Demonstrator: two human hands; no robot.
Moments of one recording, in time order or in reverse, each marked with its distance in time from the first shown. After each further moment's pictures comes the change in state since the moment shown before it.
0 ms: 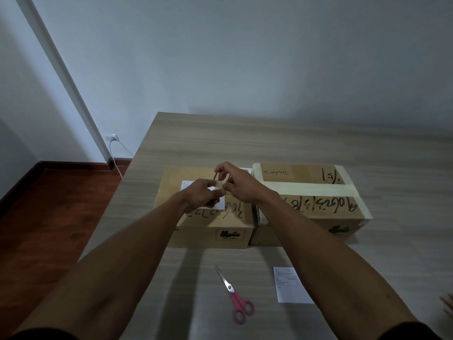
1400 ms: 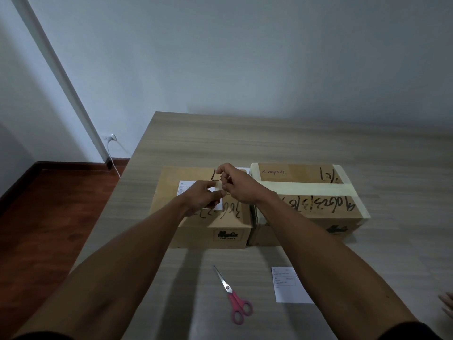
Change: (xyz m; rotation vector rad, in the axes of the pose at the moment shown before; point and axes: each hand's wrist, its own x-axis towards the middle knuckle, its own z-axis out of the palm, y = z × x) left_hand -0.001 -0.002 0.012 -0.044 0.011 0.067; right_hand -0.002 0.004 -0.001 0.006 -0.026 0.050
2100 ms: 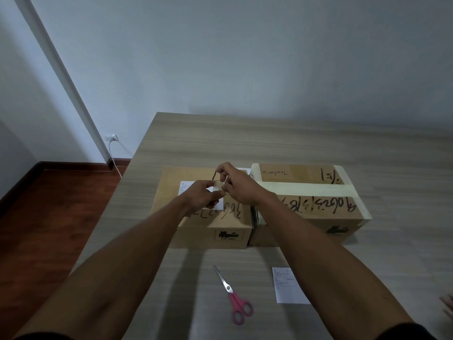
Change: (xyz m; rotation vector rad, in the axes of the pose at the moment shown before) left_hand 0.001 -0.003 -0.004 0.040 0.040 -0.006; right_hand -0.002 -0.007 0.001 -0.034 0.039 -0.008
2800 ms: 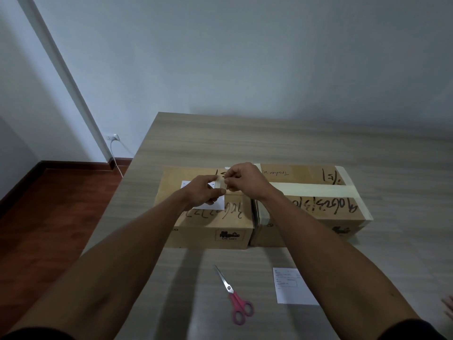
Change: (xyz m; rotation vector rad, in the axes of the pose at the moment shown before) left_hand 0.001 0.013 -0.009 0.129 -0.013 0.023; right_hand 0.005 0.009 -0.012 0.237 0.138 0.083
